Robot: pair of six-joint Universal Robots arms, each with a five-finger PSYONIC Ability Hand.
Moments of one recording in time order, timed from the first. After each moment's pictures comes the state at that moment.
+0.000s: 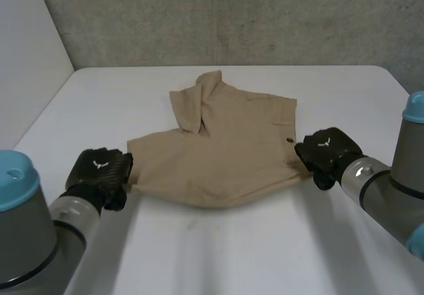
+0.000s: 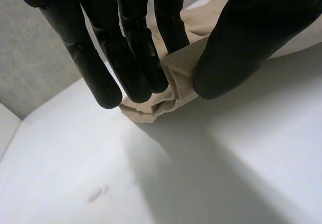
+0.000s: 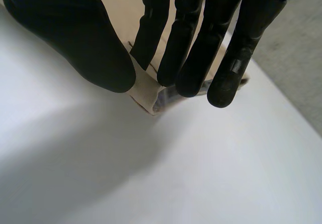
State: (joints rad) left arm 4.25 -1.70 -1.94 3.31 -1.72 3.42; right arm 1.90 -1.23 1.62 0.05 1.42 2.55; left_hand 1.12 1.20 1.19 1.20 0.96; right_hand 0.95 1.18 1.18 1.19 1.00
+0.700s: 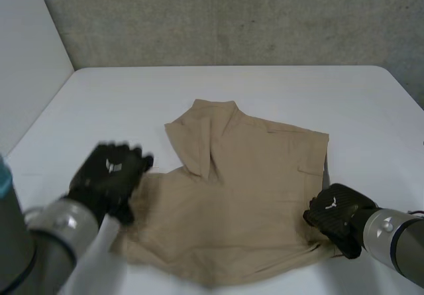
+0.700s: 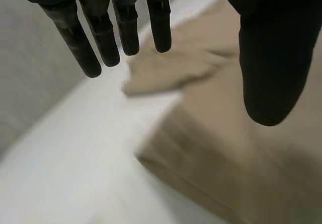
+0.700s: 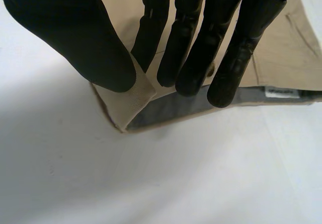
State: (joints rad) left arm 4.19 -1.58 -1.89 3.13 -1.64 3.55; right arm 1.88 -1.40 1.82 0.38 1.39 2.22; left_hand 0.41 0.40 0.40 0.39 0.21; right_hand 0.95 1.18 1.18 1.19 1.00
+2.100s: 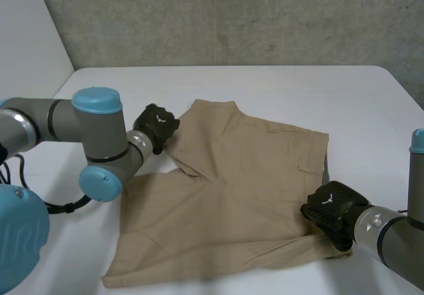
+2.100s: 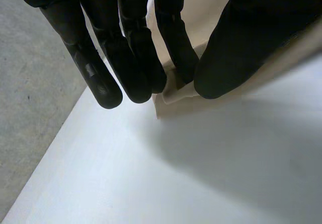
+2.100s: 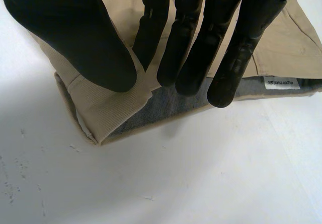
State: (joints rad) left arm 4.28 -2.47 -1.00 3.15 -1.48 3.86; right arm 1.87 -1.32 1.83 0.25 1.39 2.28; left_hand 1.15 1.19 1.19 1.19 0.96; right_hand 0.95 1.18 1.18 1.19 1.00
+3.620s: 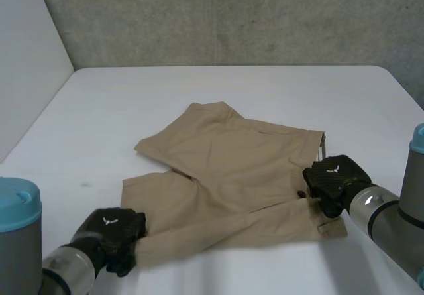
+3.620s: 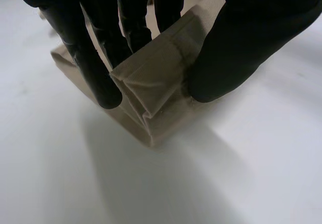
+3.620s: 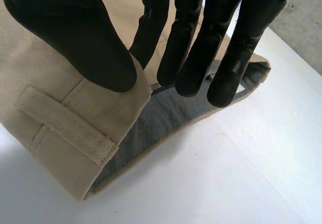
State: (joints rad) left arm 4.23 -1.65 -2.04 3.03 -1.61 3.29; right arm 1.87 -1.30 1.81 0.03 1.43 2.60; left_hand 1.16 1.19 1.18 1.19 0.96; right_hand 0.95 1.18 1.18 1.19 1.00
